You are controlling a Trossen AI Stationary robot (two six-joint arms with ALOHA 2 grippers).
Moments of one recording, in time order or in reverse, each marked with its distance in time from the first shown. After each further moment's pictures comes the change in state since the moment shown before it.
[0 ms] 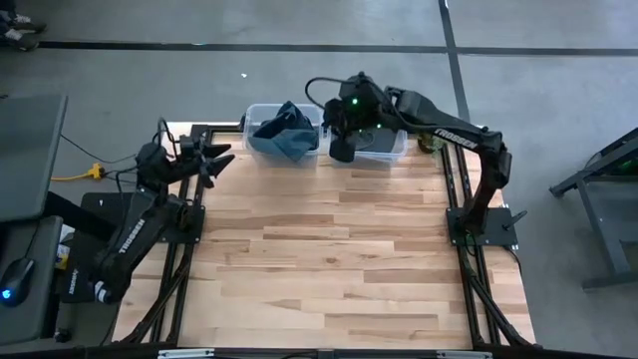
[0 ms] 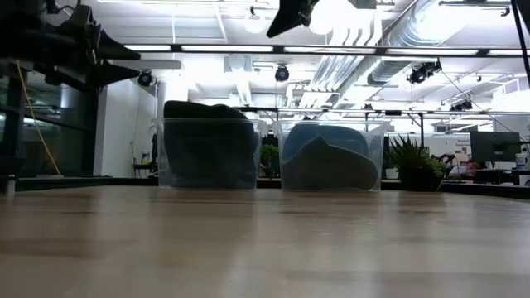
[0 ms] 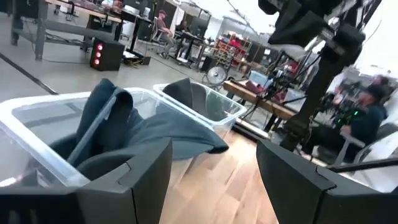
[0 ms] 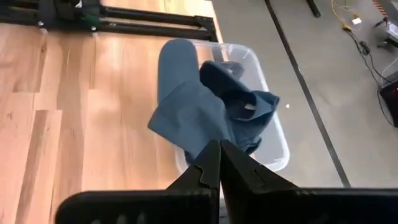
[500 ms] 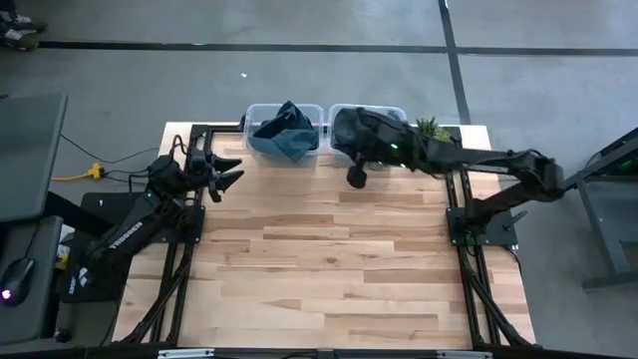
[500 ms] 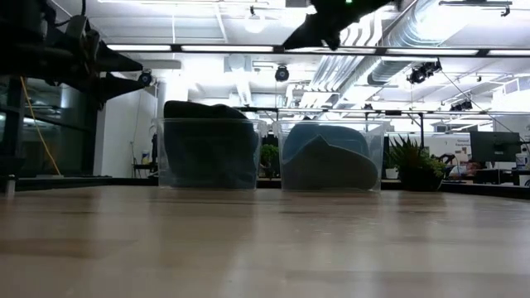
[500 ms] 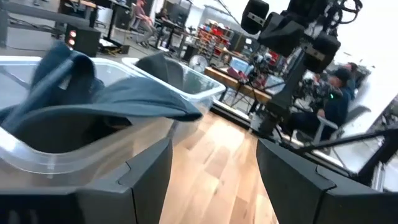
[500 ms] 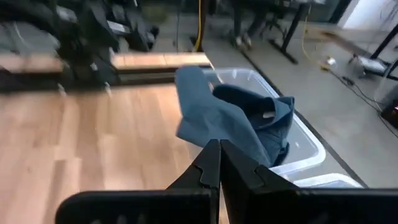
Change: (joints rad) left arm -0.323 -0.114 -0.129 0.011 -0.228 -0.014; right arm 0.087 -0.413 -0.881 0.801 0.050 0.187
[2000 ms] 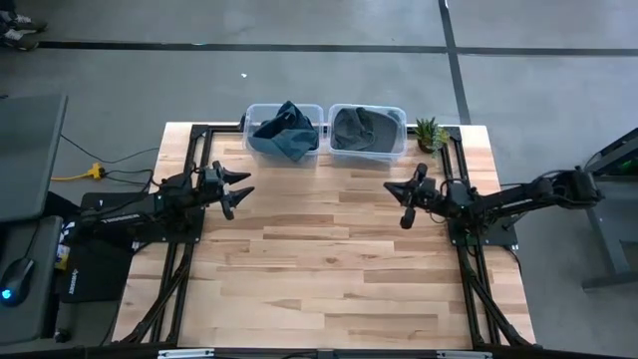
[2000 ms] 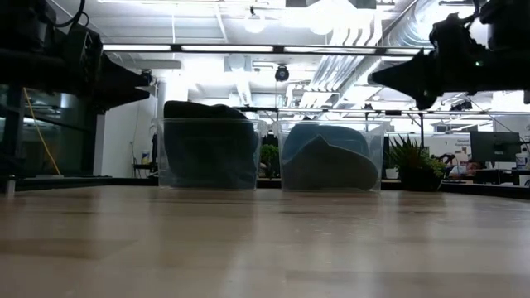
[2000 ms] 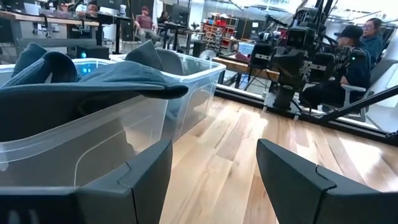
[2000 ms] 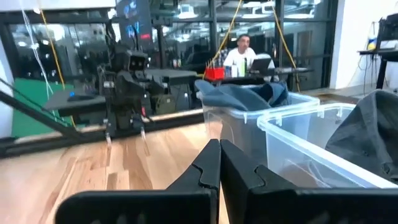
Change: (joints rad) left arm -0.611 0.001 -0.115 0.074 -0.639 0.200; right arm 0.234 -0.464 -1.118 1.107 0.214 0.150
